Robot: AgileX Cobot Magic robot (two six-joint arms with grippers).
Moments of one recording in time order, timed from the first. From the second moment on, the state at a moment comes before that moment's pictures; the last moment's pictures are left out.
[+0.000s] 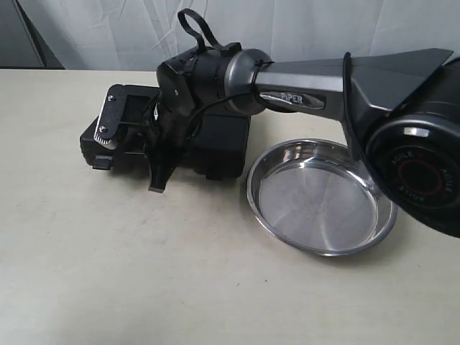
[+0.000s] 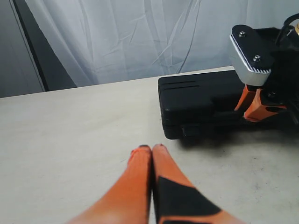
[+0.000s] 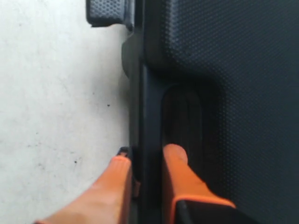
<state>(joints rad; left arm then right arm) -0.02 0.00 0.00 0.03 0.23 0.03 0.79 2.28 -1.81 0.01 0.67 -0.76</state>
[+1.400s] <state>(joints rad) -0.02 0.00 0.00 0.03 0.23 0.03 0.79 2.13 -1.81 0.02 0.62 -0.83</state>
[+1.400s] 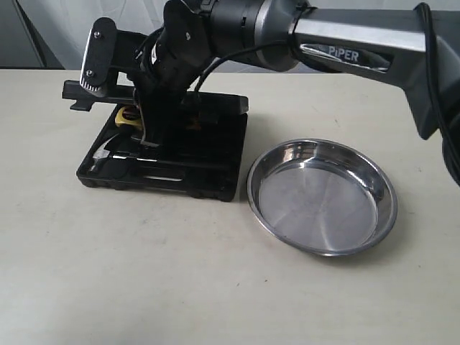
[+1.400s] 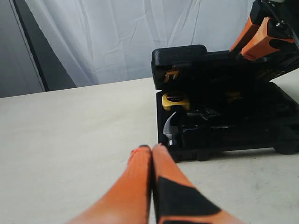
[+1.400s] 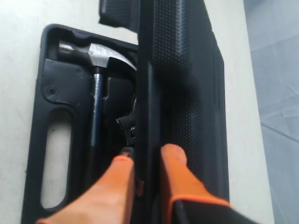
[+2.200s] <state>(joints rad) -0.02 0.00 0.00 0.03 0.23 0.03 0.80 2.04 -1.81 -0.06 0.70 -0.84</state>
